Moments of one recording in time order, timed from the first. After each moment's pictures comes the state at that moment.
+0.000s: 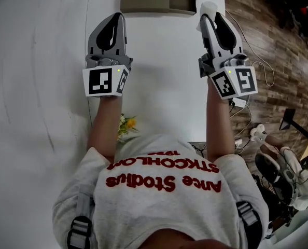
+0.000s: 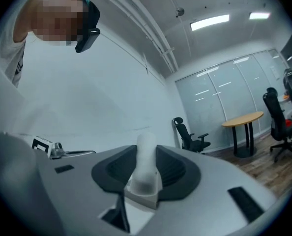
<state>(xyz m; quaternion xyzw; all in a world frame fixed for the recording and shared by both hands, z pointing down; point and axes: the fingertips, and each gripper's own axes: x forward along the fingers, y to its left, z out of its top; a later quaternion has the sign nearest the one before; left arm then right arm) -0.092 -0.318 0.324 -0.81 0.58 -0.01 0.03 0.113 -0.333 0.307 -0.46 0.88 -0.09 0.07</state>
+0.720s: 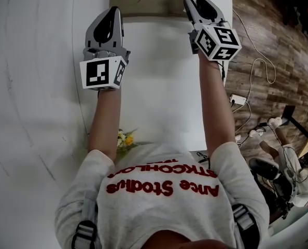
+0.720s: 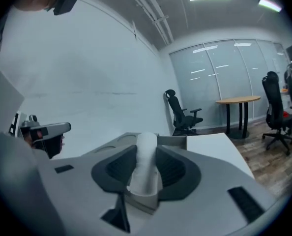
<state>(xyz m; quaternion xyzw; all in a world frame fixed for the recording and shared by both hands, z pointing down) -0.111 -0.429 0.377 -0.81 0.58 -0.03 -0.01 0.076 -0.500 0.443 -0.48 0.86 -0.17 -0.05</state>
